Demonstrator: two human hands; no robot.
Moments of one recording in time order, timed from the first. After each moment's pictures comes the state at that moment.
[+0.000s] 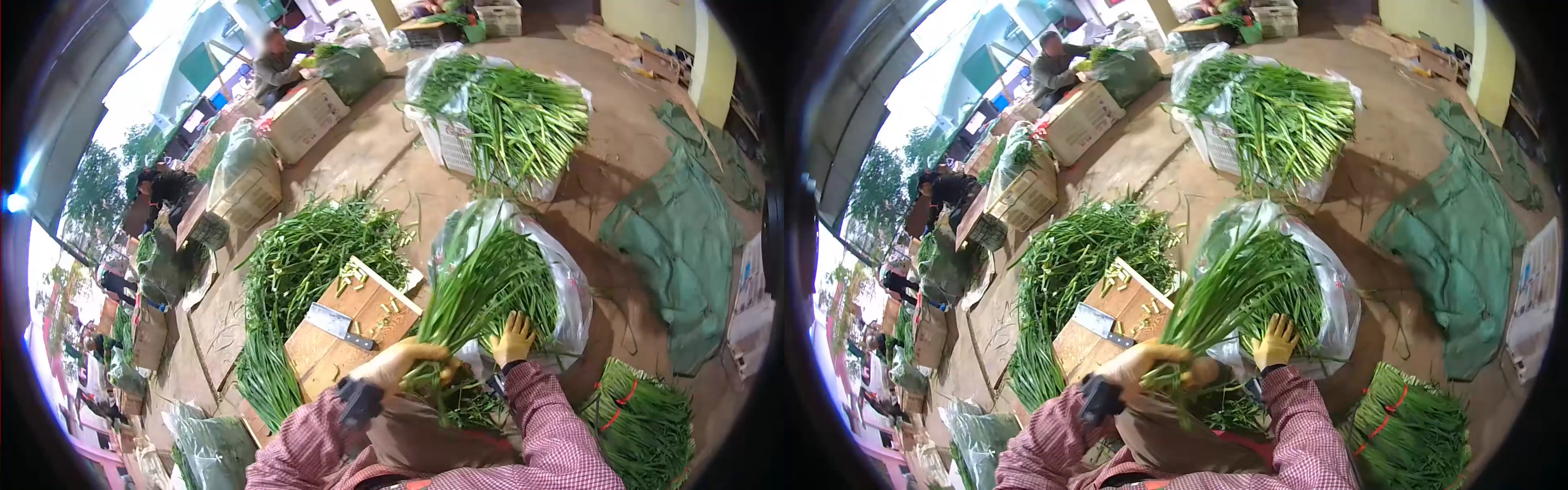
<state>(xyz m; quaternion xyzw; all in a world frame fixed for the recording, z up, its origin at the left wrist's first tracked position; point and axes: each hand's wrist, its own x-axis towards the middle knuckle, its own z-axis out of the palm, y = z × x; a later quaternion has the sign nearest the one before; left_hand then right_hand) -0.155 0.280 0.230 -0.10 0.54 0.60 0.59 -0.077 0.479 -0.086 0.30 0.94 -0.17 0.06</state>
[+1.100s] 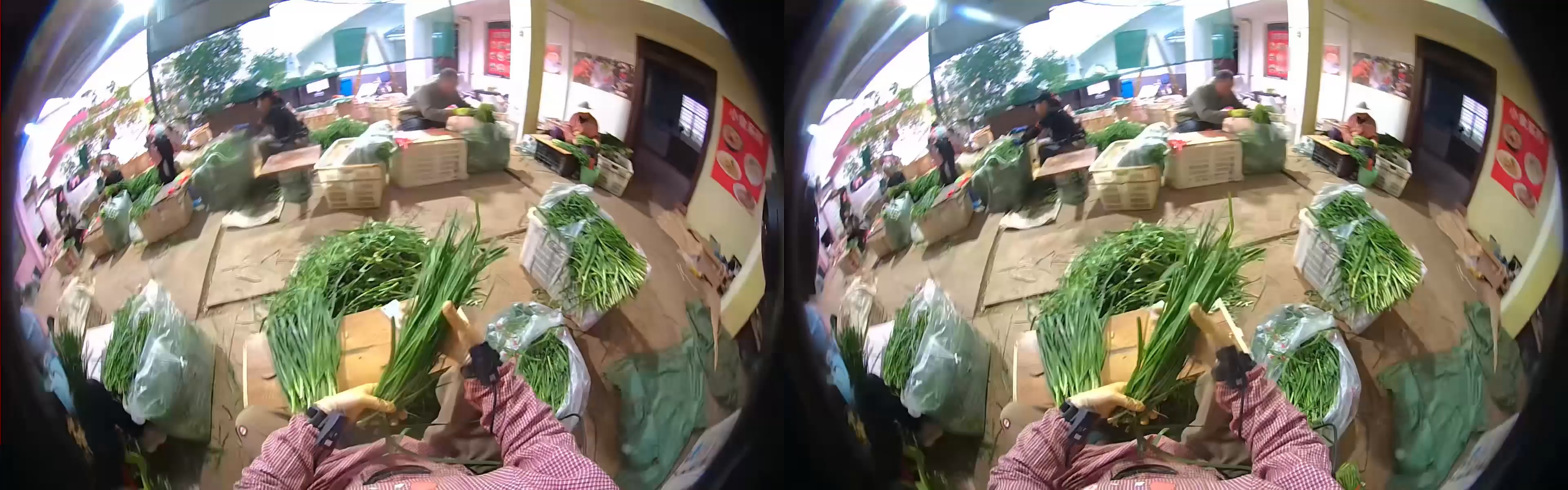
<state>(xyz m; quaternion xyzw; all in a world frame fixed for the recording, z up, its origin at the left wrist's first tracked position) -0.033 -0.019 0.189 0.08 0.55 0.71 0.43 -0.142 0.230 0.270 -0.20 0.34 -0.86 0.32</state>
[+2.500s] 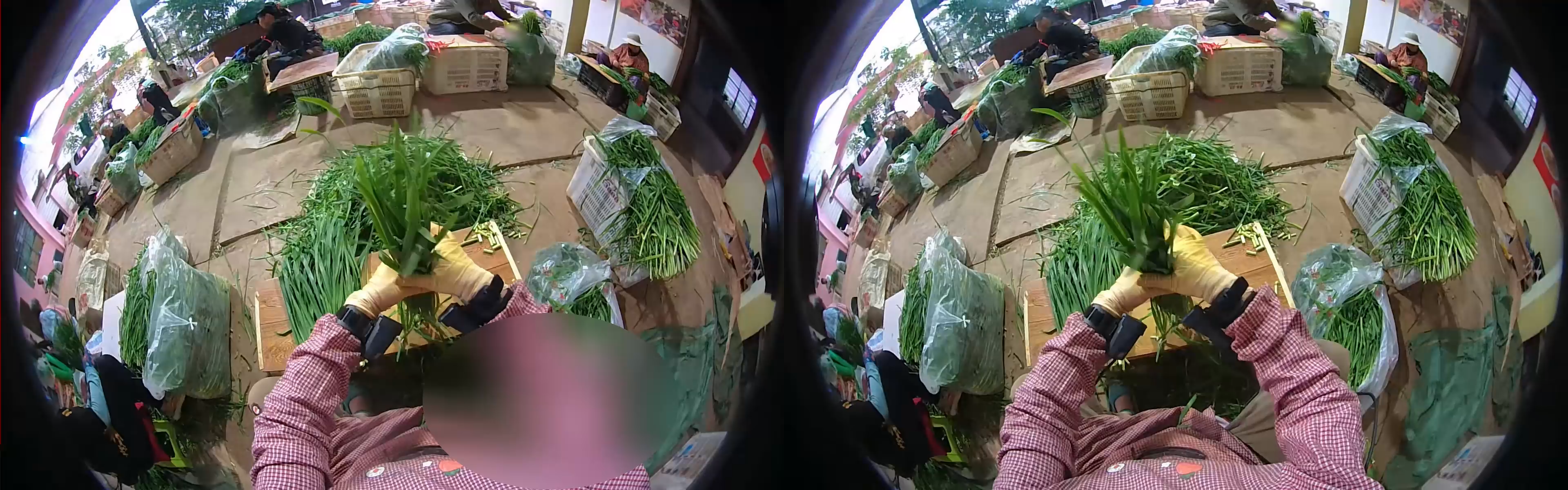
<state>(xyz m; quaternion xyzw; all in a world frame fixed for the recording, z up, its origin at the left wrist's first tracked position) -0.203 -0.041 0.189 0.12 0.78 0.61 0.04 -0.260 0.123 0.218 -0.47 0.77 -0.40 -0.12</state>
